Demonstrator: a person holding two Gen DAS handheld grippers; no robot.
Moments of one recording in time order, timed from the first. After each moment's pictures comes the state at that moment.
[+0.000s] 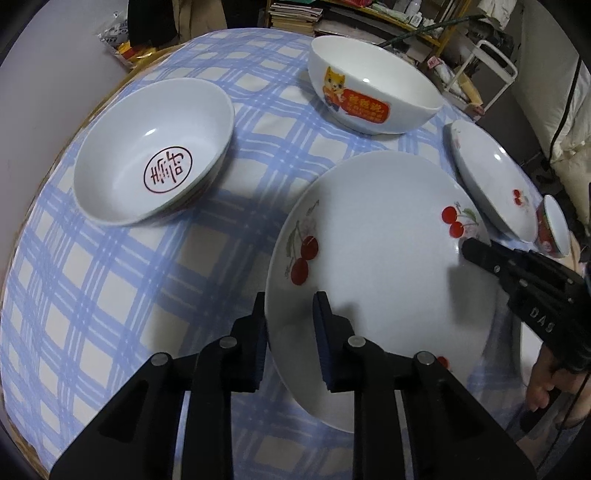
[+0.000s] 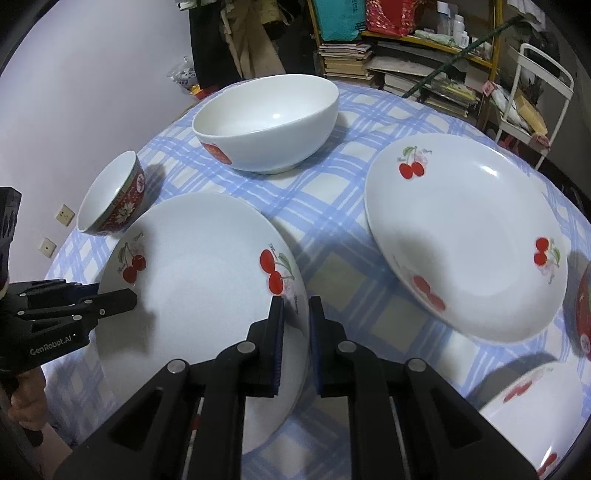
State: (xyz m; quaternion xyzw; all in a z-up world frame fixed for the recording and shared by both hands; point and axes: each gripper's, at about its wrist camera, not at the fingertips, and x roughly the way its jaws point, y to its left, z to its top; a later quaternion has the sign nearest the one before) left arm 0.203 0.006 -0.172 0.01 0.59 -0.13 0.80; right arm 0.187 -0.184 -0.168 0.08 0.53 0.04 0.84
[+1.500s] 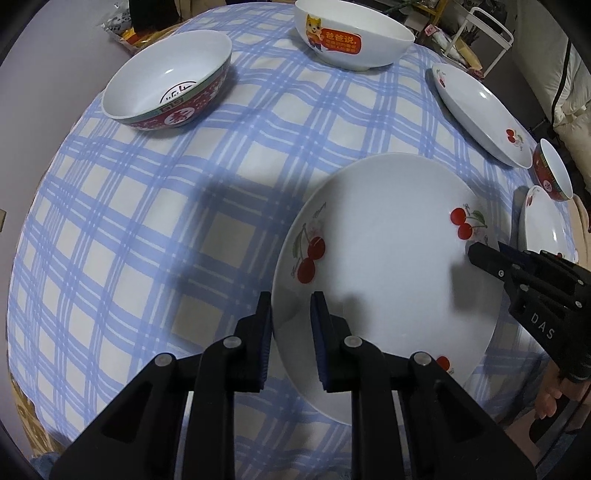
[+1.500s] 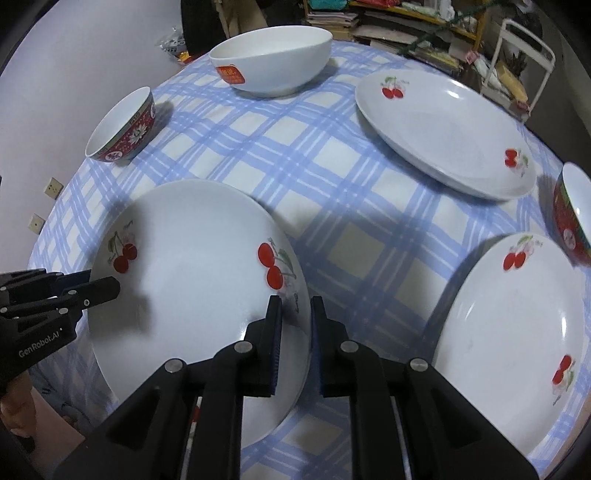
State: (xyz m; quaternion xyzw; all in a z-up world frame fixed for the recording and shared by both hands) left arm 0.131 0.005 -0.173 0.05 0.62 -0.11 0.77; right arm 0.114 -0.167 -0.173 0.08 0.59 0.01 0.80
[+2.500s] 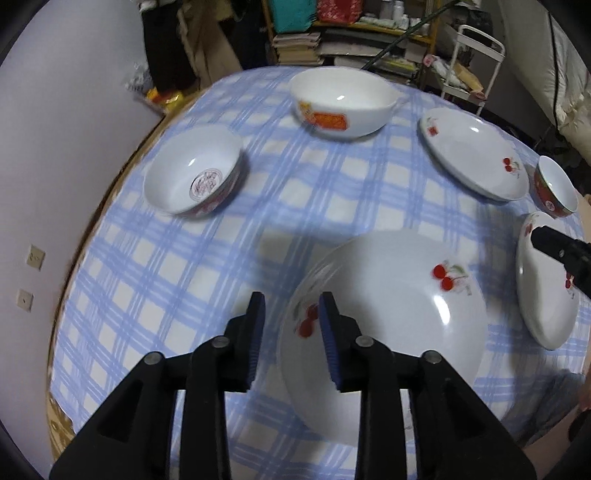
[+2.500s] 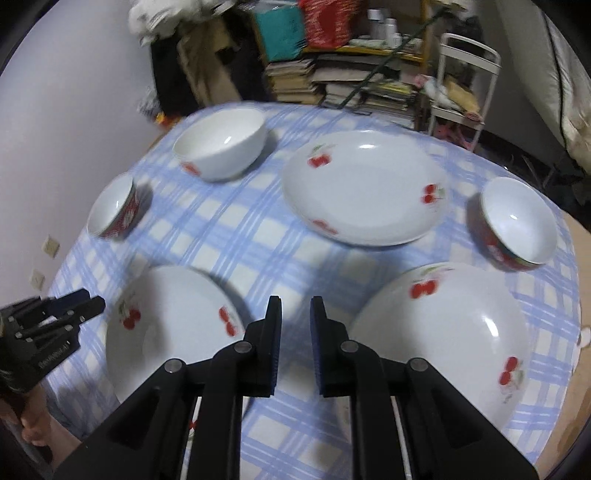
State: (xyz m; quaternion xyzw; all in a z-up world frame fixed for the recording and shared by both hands) left arm 0.131 -0.030 -0.113 0.11 0.53 -0.07 0.84; right arm 0.097 -0.228 -0.108 0.12 0.51 -0.05 0.85
